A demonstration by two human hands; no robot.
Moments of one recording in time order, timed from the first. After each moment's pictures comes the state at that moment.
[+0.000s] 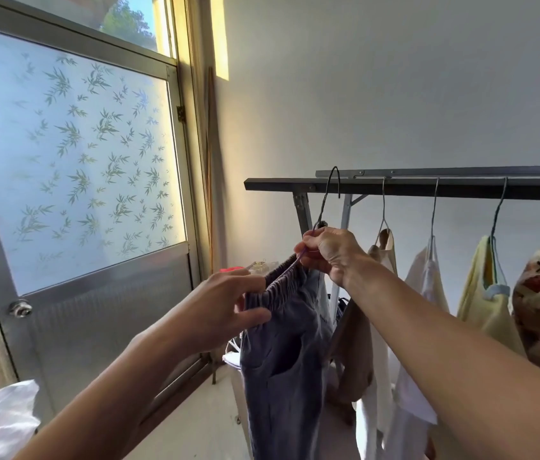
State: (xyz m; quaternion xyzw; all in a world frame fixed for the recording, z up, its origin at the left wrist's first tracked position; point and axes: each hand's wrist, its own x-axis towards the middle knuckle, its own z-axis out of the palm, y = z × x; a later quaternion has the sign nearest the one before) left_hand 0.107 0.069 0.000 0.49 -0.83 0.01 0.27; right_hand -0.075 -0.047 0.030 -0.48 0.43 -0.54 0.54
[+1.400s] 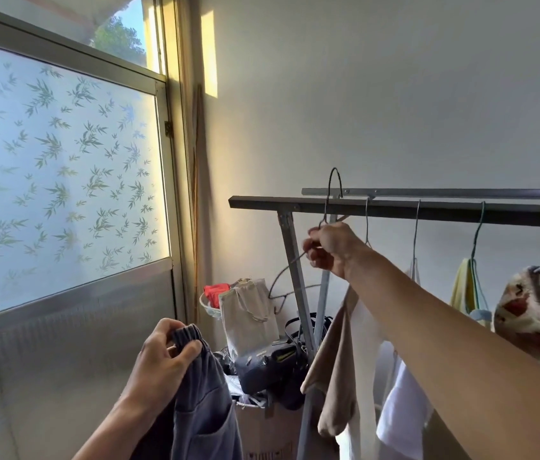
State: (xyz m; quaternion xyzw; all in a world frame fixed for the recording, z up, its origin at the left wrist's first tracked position) left_hand 0.139 0.047 -0.077 0.62 -0.51 -0.20 0.56; right_hand -0.102 -0.063 0.069 -0.52 0.45 -0.52 0.51
